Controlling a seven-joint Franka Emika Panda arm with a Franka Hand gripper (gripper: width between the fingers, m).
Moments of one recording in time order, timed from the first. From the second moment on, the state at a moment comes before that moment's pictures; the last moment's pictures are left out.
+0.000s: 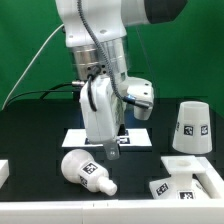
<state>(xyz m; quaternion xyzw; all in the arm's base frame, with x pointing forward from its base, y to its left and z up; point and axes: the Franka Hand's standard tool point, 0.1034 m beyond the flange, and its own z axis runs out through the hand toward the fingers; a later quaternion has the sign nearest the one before) 0.586 -0.008 0.083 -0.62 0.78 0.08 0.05</state>
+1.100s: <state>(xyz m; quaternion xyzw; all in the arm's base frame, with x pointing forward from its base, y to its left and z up) 0.565 -0.045 0.051 -0.36 0.92 0.14 0.00</state>
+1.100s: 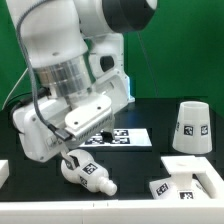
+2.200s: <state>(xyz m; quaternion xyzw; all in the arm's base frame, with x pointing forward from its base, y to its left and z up) 0.565 -0.035 0.015 -0.39 0.91 0.15 -0.02</state>
